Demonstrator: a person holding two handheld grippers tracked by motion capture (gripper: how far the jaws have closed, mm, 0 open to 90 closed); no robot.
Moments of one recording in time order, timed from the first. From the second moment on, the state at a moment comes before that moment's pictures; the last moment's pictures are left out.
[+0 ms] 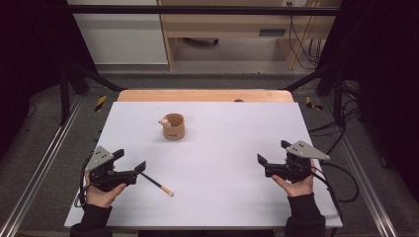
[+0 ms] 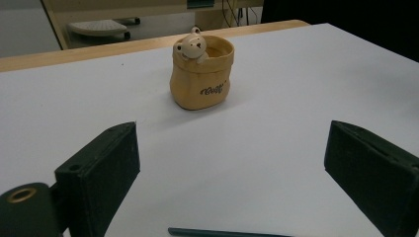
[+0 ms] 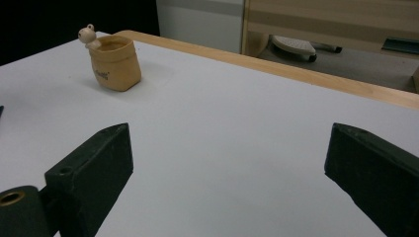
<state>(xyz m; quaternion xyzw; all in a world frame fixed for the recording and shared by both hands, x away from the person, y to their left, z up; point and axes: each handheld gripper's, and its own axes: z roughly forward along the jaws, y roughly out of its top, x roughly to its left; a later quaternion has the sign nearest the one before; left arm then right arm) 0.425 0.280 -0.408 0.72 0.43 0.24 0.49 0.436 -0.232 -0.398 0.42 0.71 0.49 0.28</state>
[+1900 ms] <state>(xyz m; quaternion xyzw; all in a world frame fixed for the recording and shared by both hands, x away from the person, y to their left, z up) 0.436 0.255 -0.440 0.86 0.31 0.19 0.36 0.435 -0.227 -0.400 0.41 0.73 0.48 0.27</state>
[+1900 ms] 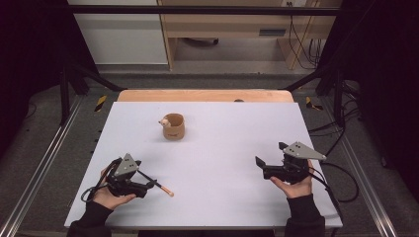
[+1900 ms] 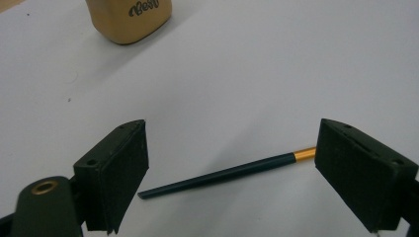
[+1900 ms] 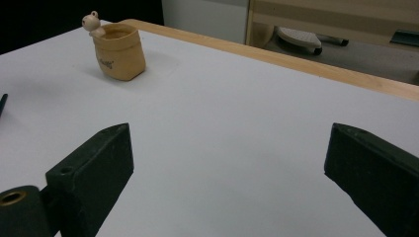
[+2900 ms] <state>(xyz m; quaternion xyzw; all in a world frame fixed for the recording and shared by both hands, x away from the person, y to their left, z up) 0.444 0.240 -0.463 0.90 0.25 0.17 0.31 0.437 -0.224 -0.403 0.41 0.73 0.48 0.26</state>
